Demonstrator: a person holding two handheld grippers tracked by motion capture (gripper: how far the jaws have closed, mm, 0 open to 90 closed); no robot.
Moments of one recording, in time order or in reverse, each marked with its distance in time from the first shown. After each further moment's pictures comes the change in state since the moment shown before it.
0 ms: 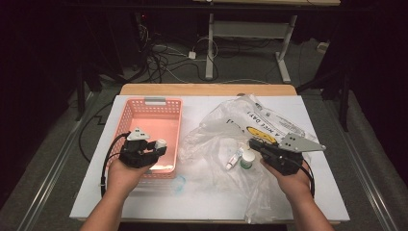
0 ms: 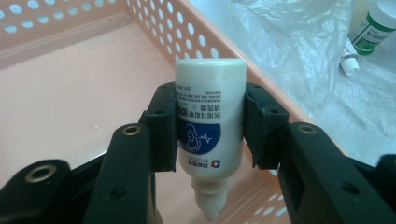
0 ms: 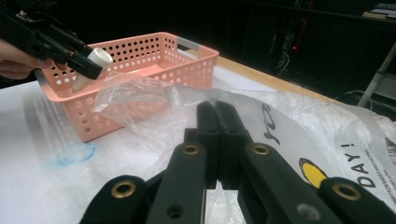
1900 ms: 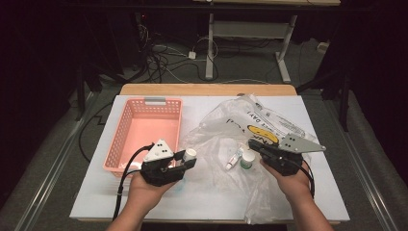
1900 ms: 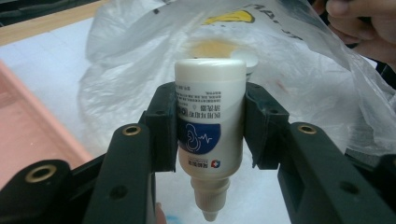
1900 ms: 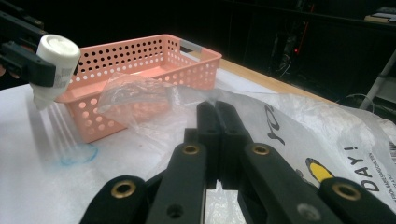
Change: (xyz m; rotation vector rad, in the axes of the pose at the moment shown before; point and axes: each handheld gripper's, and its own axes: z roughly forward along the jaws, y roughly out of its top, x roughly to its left) left arm -0.088 0.015 -0.009 -0.165 -0.205 0.118; right arm 0.002 0.001 -0.001 -0.007 0.007 -0.010
